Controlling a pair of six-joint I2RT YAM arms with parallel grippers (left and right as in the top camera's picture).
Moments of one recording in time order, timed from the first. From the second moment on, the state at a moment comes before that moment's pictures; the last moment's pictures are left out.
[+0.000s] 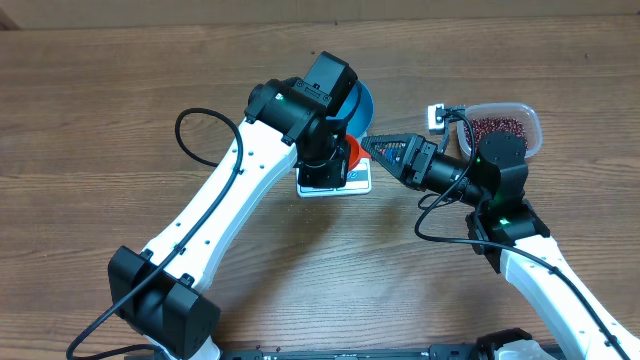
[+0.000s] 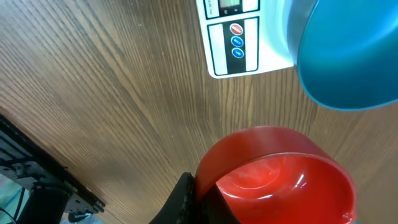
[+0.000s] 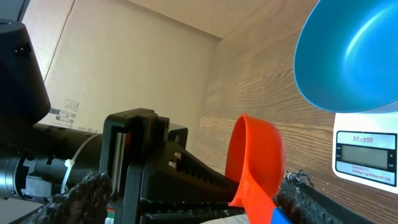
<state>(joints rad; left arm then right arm) -0.58 1.81 1.79 -1.28 0.23 -2.04 0.23 1.24 0.68 0.35 -0.84 1.04</state>
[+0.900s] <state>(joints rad) -0.58 1.81 1.79 -1.25 0.19 -2.07 0.23 1.24 0.68 0.35 -0.82 1.01</state>
